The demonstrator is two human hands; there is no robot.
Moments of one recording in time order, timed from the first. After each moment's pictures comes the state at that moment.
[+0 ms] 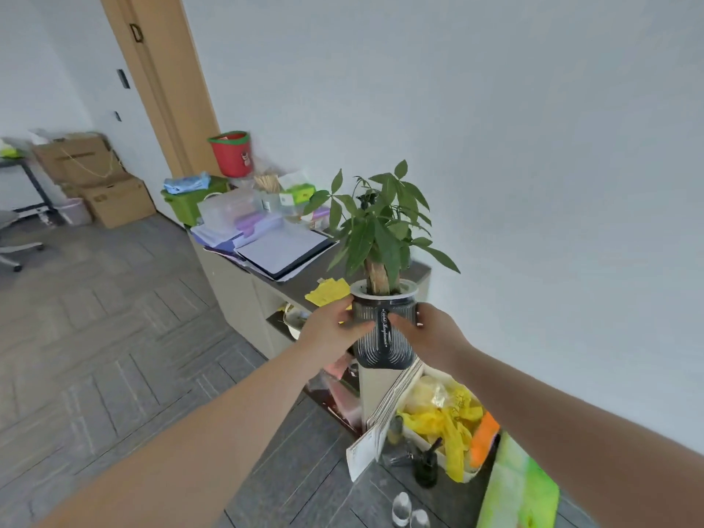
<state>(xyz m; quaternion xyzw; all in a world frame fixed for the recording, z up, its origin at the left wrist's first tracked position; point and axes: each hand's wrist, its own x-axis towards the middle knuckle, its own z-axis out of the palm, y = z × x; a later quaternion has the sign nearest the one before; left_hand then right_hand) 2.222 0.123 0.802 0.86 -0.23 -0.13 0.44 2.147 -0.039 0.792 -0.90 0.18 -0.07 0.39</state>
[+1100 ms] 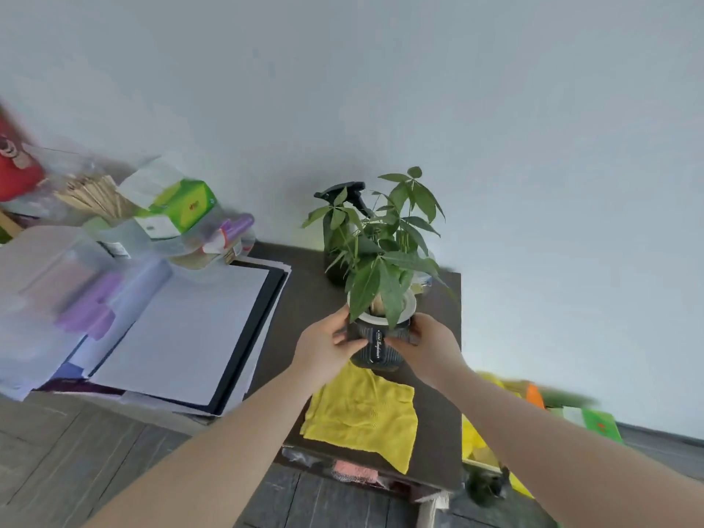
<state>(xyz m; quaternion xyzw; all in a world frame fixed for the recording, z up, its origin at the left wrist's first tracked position) 2.699 -0.008 0.626 0.80 -0.37 -0.28 0.37 2.557 -0.120 0.623 -0.79 0.43 -0.11 0.43</state>
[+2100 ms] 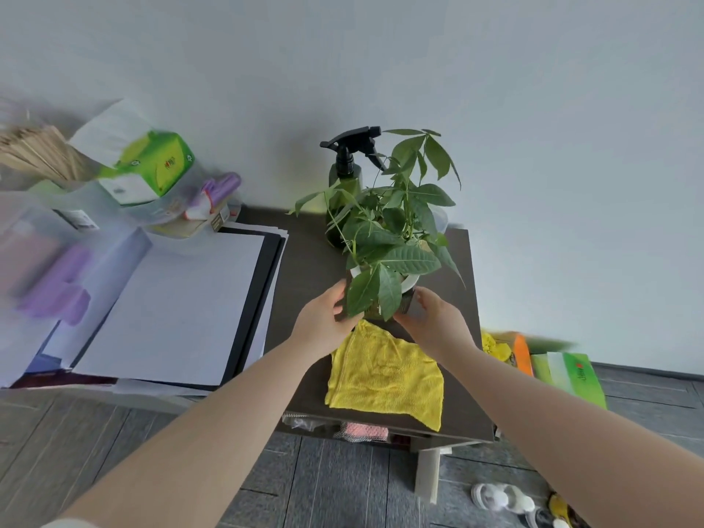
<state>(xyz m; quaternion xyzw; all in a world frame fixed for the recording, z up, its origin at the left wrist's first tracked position) 2.751 0.010 0.583 0.78 -0.47 -0.29 0.31 2.581 -0.089 0.590 -0.80 0.50 -0.06 0.33</state>
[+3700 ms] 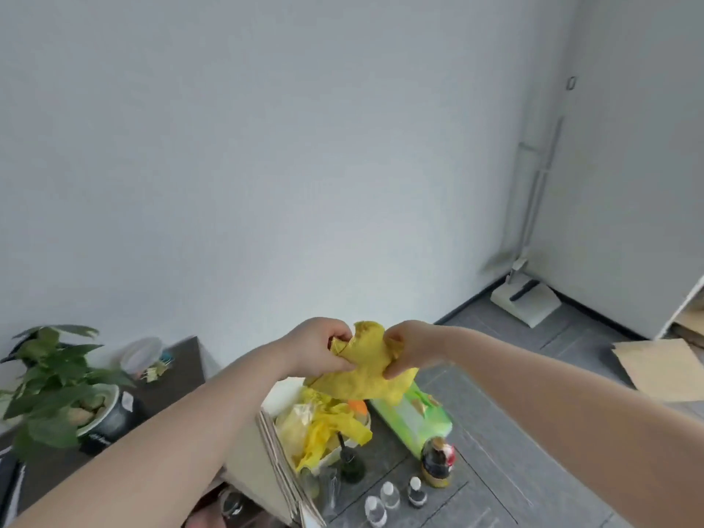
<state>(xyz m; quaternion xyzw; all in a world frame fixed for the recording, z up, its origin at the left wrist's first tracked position) 2.255 -0.018 0.801 0.53 -0.80 -0.29 0.03 2.055 -0.019 0.766 -0.73 0.57 0.00 0.38</state>
